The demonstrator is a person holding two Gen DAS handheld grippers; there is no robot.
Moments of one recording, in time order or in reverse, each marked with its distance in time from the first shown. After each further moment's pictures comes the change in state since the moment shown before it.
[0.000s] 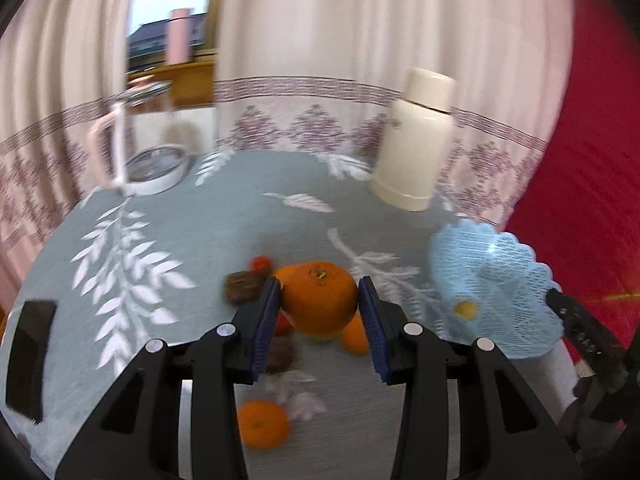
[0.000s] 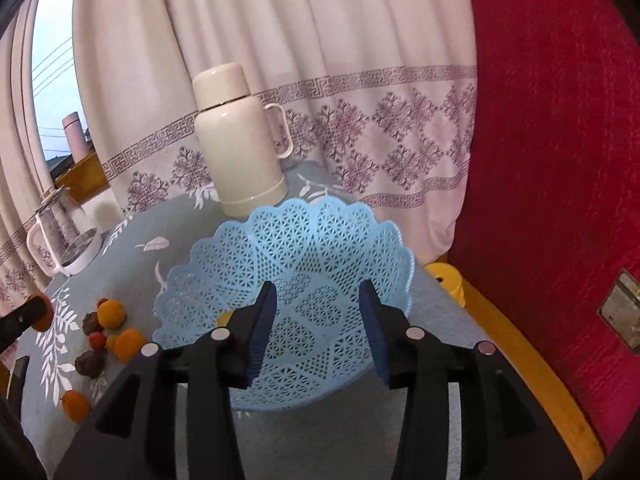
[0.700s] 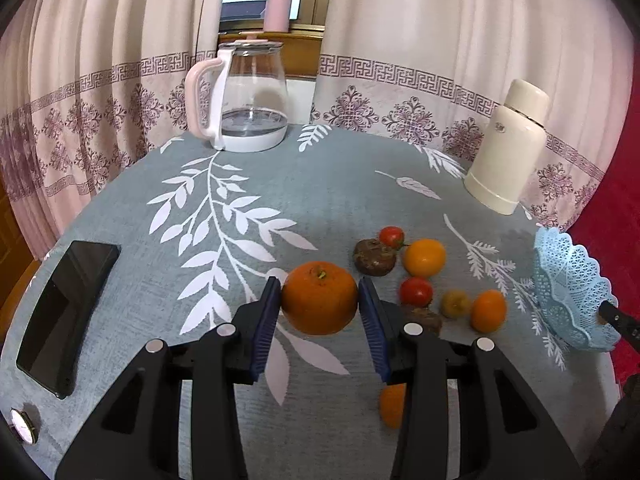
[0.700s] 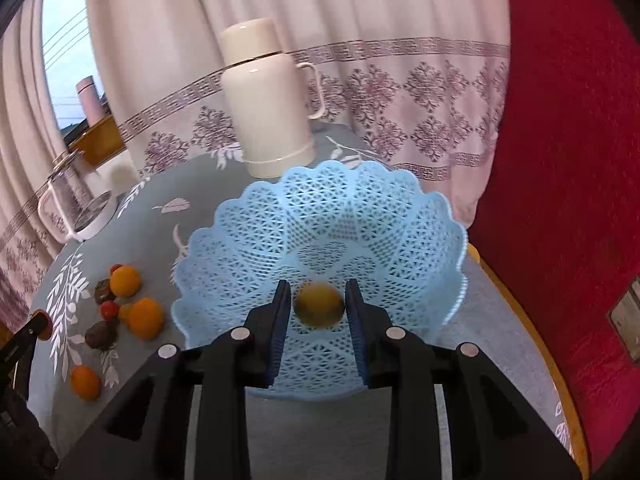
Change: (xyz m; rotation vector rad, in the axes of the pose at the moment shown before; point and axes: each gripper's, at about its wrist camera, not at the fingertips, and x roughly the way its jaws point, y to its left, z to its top) left arm -0.004 0.108 -0.041 -0.172 0.016 0.196; right arm 0.020 0.016 -0.001 -0.051 0.154 0.072
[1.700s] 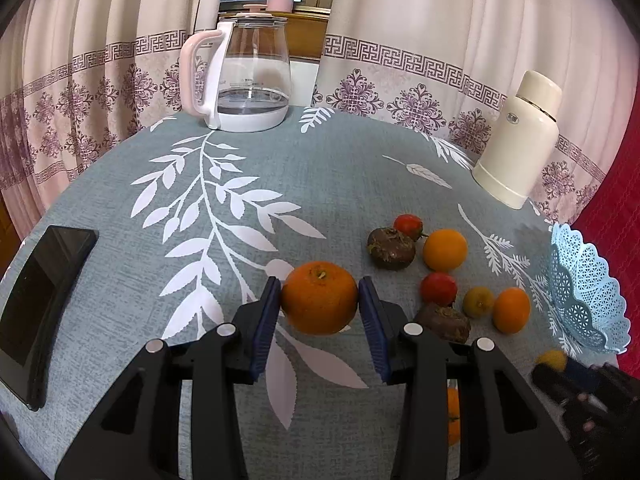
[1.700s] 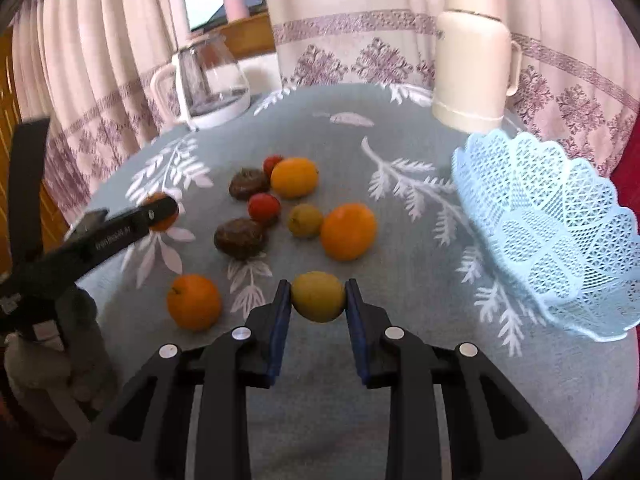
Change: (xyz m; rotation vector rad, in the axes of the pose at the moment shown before) left arm 0.037 0.016 -0.008 -0.027 0.037 -0.026; right arm 0.004 0.146 -0.061 -0.332 0.145 0.285
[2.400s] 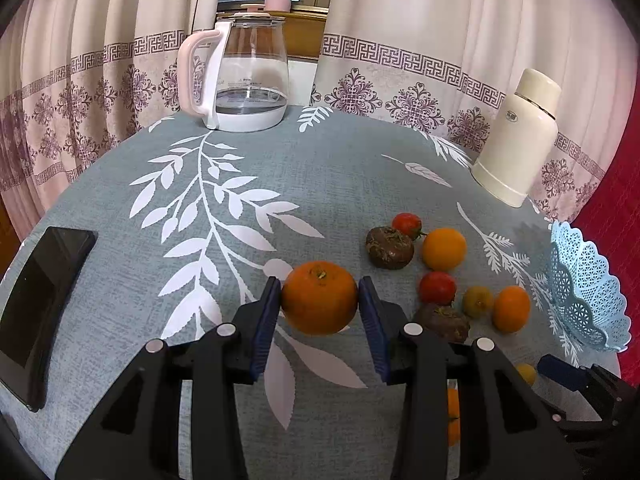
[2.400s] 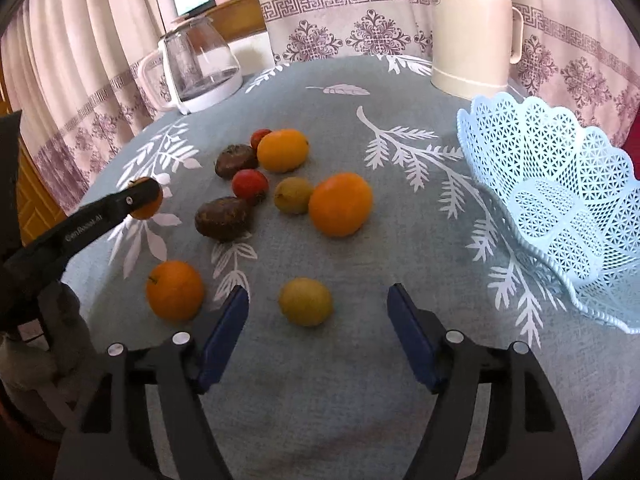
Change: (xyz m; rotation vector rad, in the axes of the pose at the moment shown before) left arm 0.001 -0.002 0.000 0.006 0.005 -0.002; right arm 0.027 -0.007 -0.007 0.022 0.096 0.015
